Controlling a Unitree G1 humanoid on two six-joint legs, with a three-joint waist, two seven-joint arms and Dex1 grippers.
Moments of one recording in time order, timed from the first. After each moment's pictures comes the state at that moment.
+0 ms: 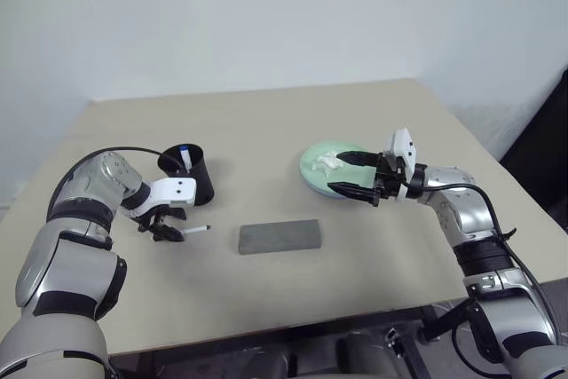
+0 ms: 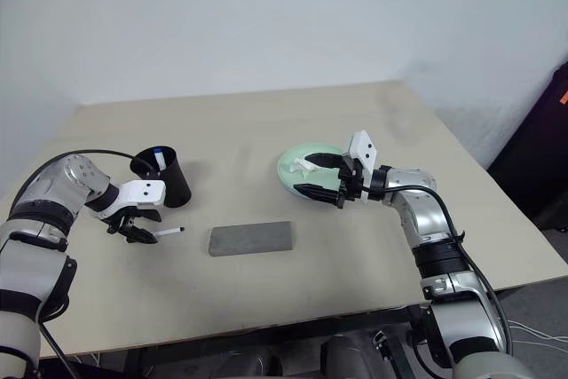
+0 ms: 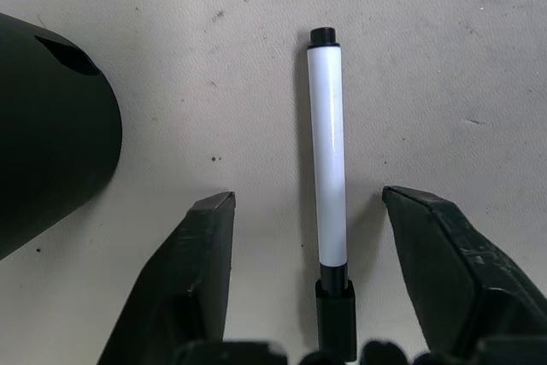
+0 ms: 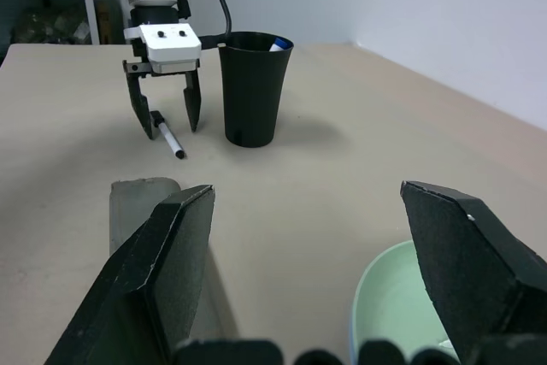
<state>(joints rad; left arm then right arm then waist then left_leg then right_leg) -0.94 0.80 -0.41 1.19 0.38 -0.26 -1.45 -0.61 -0.40 0.11 0.33 0.33 0.12 1.15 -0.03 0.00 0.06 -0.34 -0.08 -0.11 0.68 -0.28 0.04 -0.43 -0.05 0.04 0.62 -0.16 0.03</state>
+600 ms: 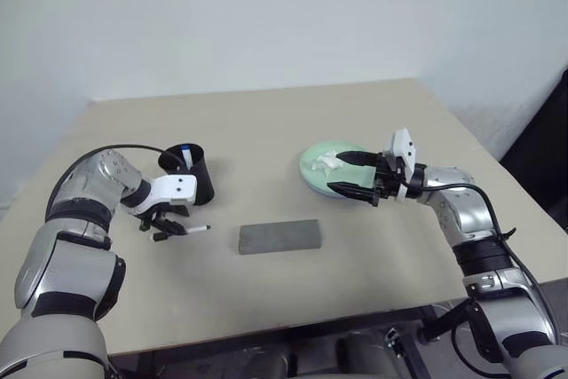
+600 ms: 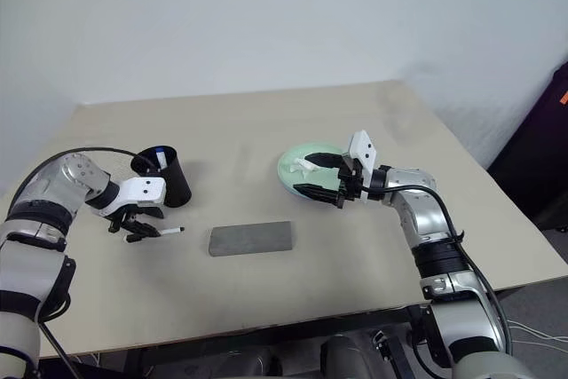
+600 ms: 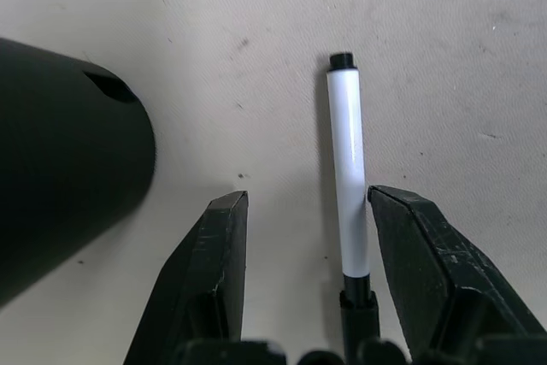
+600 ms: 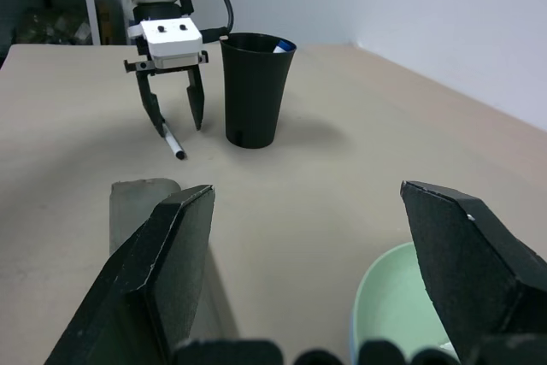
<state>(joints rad) -0.95 0.81 -0.38 1.17 0.38 -0.31 -1.44 -0.62 -0.40 0.11 0.33 0.33 0.12 1.16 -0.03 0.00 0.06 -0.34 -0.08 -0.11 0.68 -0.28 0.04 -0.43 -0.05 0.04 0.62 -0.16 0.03</state>
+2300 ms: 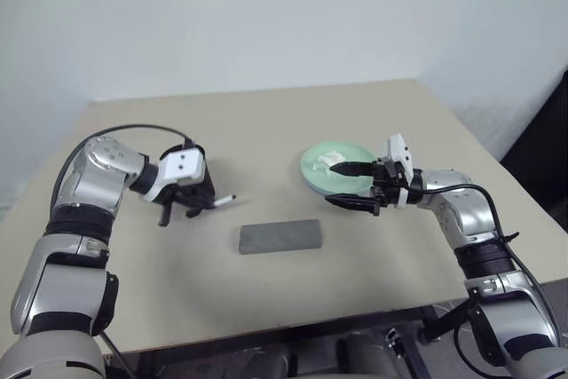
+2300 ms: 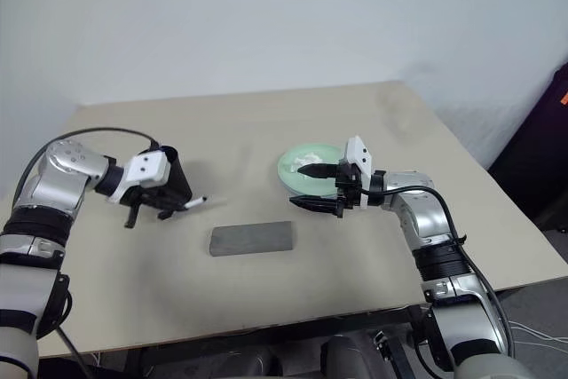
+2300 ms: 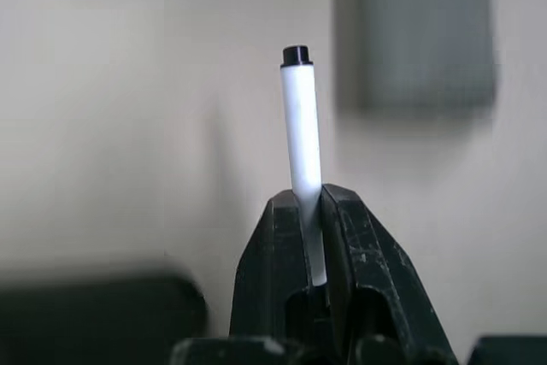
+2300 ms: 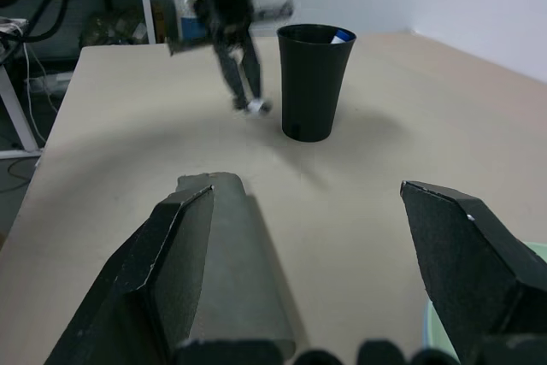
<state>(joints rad) -0.81 0.79 -0.15 0.67 0.00 0.01 -1.58 -0.59 -0.41 0.12 0.26 0.35 0.23 1.25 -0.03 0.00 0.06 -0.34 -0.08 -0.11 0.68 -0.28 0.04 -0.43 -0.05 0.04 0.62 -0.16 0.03</state>
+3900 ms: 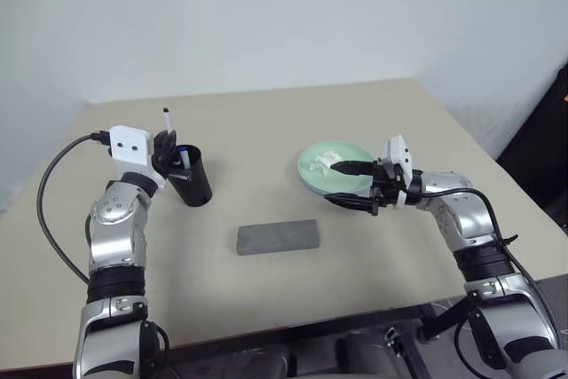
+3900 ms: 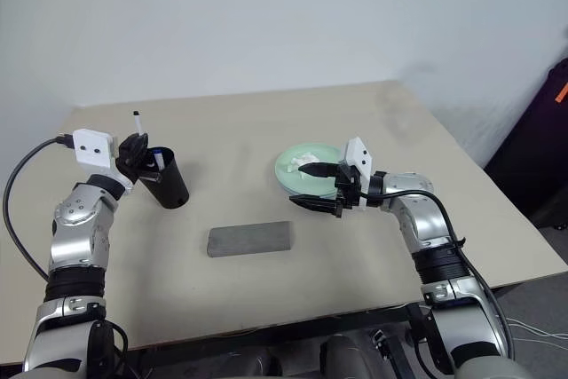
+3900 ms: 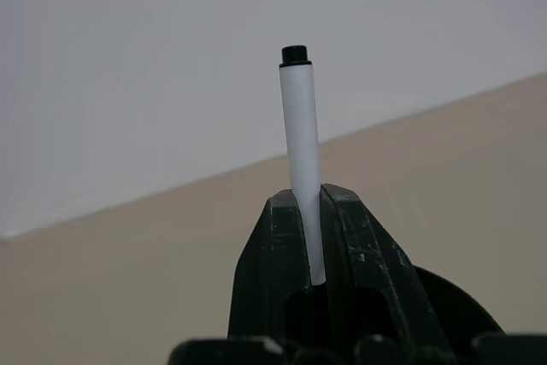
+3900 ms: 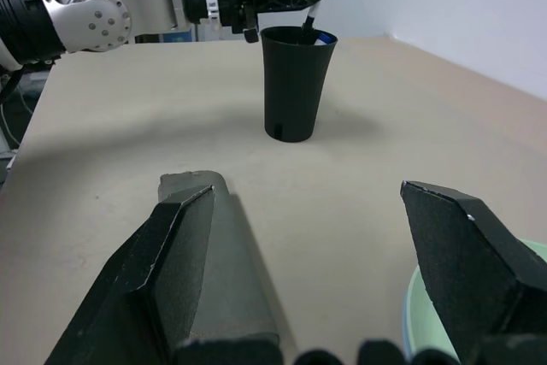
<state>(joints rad) -0.45 0.49 0.29 0.40 -0.18 -0.01 -0.41 -0.58 -0.41 0.13 0.26 0.35 0.19 1.21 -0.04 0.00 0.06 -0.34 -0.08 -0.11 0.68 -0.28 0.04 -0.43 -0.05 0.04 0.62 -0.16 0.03</state>
